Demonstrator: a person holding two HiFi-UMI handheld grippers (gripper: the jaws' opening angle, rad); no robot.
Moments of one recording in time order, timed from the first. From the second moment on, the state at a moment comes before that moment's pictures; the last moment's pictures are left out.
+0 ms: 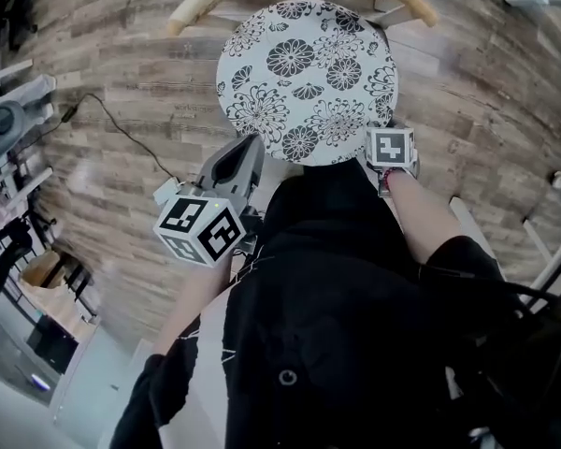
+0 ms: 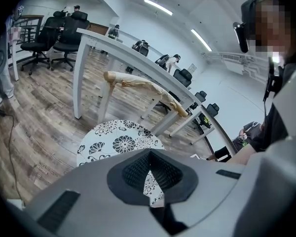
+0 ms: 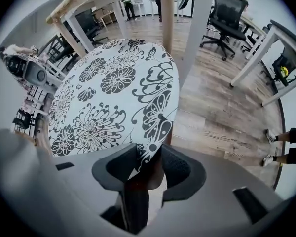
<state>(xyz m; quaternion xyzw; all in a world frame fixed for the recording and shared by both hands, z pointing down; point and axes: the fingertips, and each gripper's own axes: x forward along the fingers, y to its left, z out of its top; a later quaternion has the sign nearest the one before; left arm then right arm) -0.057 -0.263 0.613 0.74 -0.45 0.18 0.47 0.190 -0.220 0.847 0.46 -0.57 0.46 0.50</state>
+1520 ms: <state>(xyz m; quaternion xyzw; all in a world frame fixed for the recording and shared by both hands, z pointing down) -0.177 -0.070 0.280 0.88 -0.40 -0.06 0.23 0.012 -0.113 0.270 0.49 -0.85 0.18 0.01</state>
